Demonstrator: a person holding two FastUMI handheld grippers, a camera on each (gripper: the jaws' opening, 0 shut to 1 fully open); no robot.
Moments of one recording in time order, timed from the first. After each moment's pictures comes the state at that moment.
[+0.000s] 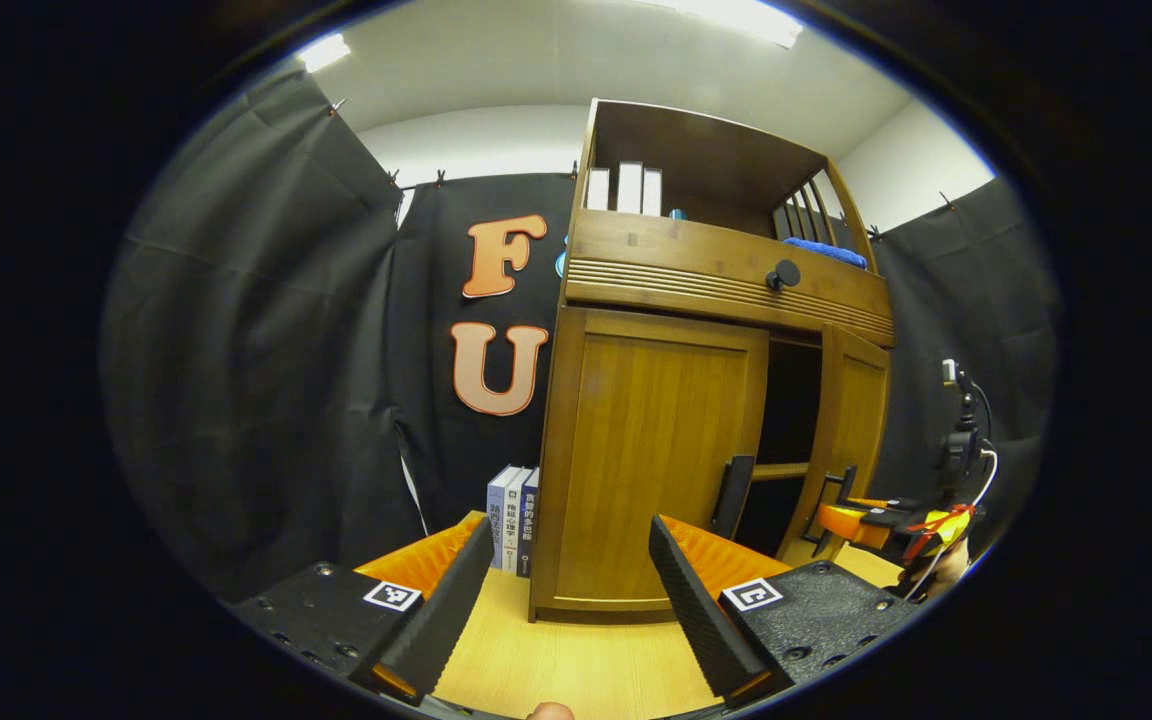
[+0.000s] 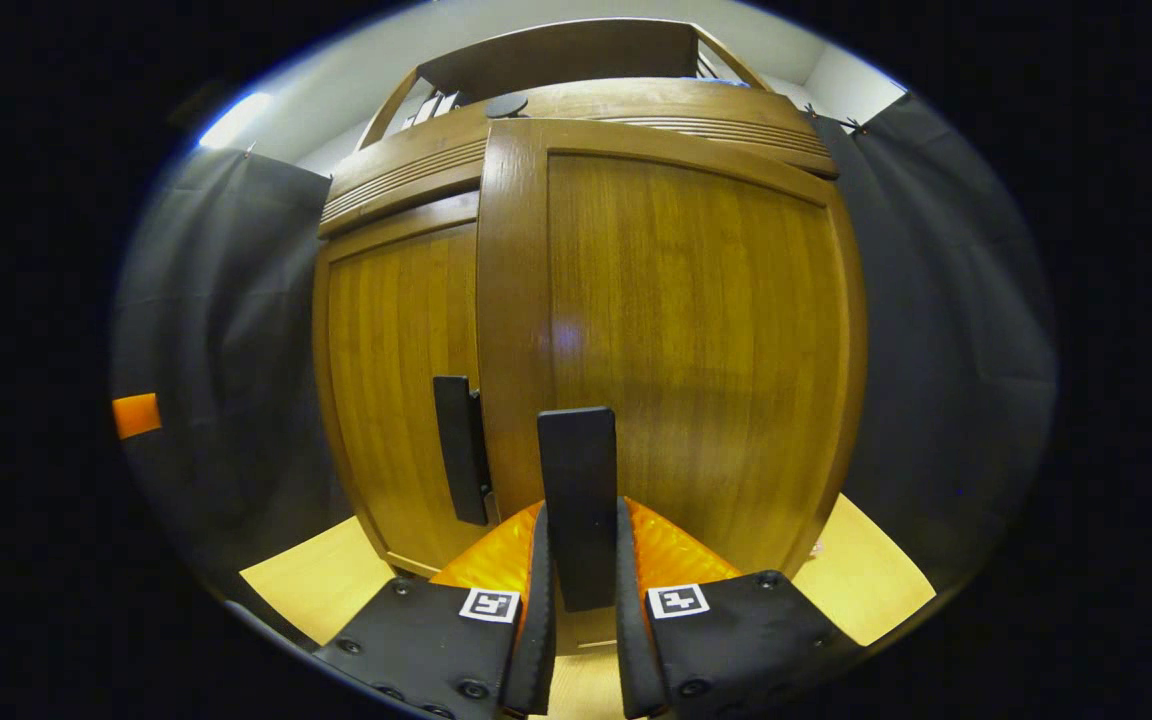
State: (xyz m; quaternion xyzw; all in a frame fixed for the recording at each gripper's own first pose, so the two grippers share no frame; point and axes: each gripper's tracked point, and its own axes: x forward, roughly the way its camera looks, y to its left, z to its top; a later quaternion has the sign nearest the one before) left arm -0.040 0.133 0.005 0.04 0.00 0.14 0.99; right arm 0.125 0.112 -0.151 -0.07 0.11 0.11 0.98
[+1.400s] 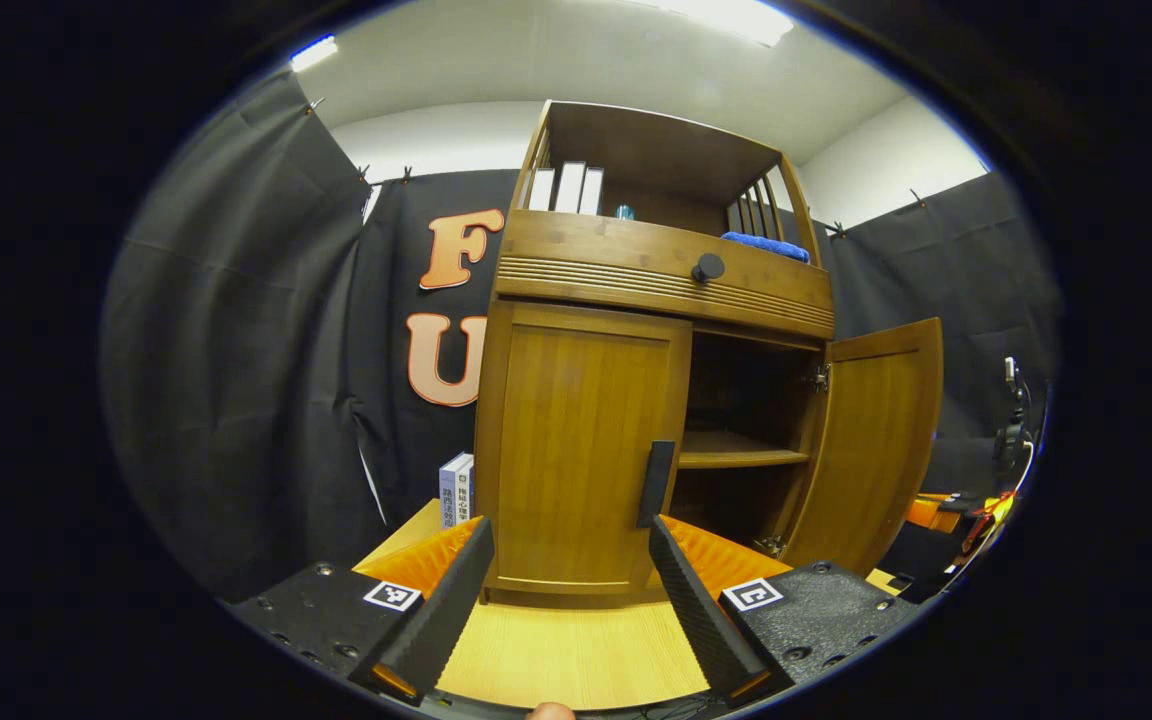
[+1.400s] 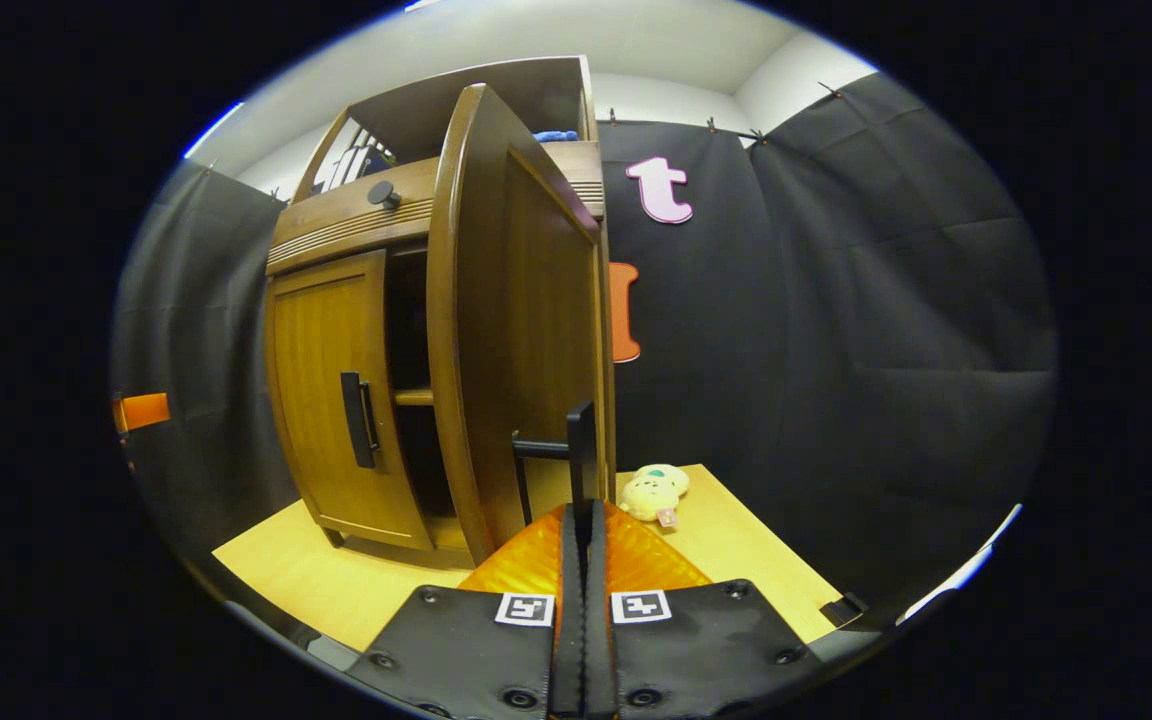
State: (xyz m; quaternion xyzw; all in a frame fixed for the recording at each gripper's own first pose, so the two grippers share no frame) left arm -0.043 0.061 -0.010 0.03 0.02 0.08 1.00; right arm 0.013 -0.065 -0.100 -0.07 0.09 0.00 0.99
